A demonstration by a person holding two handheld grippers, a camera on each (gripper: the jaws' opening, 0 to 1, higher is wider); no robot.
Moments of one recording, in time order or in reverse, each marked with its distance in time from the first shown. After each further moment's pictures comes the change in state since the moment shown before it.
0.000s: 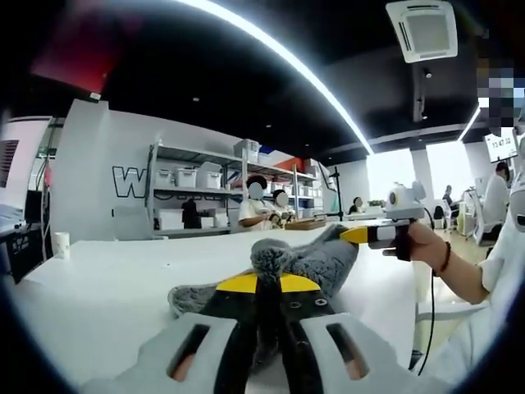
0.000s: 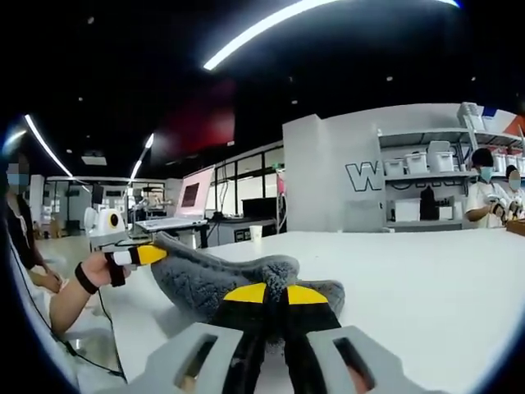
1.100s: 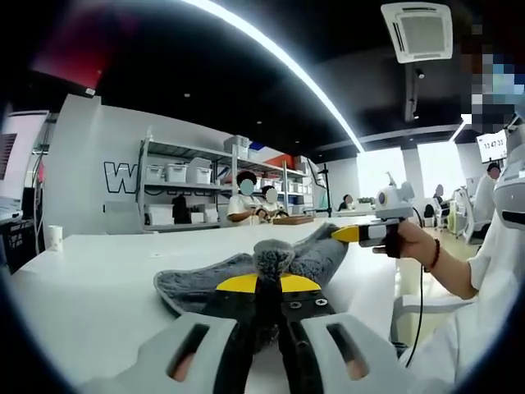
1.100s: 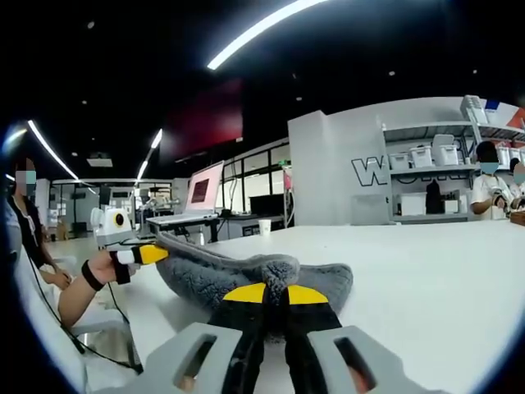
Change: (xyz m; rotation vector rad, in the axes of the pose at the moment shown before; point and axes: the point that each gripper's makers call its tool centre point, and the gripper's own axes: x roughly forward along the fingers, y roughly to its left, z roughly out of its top) left arm -0.021 -0.027 -0.015 -0.008 0.019 -0.053; right arm -0.023 0.012 -0.018 0.021 0.014 0.041
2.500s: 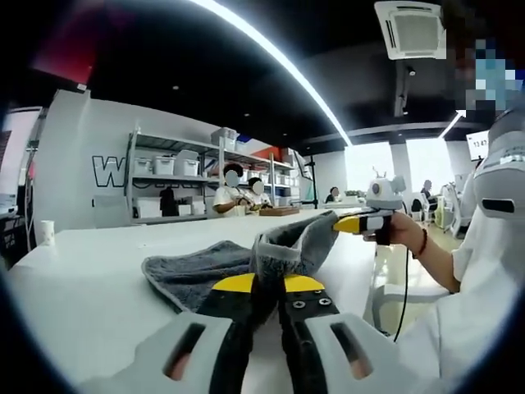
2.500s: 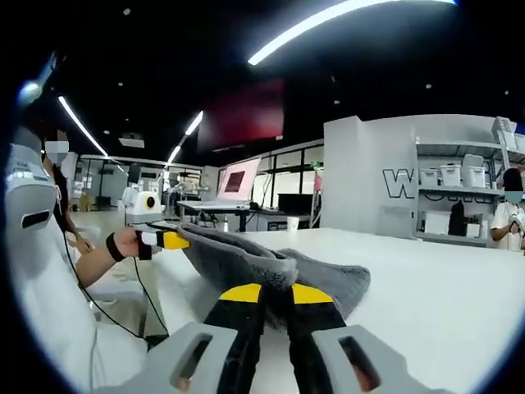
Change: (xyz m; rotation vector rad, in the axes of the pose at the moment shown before) left arm -0.024 -0.023 -0.014 0.017 0.050 -0.073; right arm -0.034 0.033 -0.006 -0.139 0.016 0.159
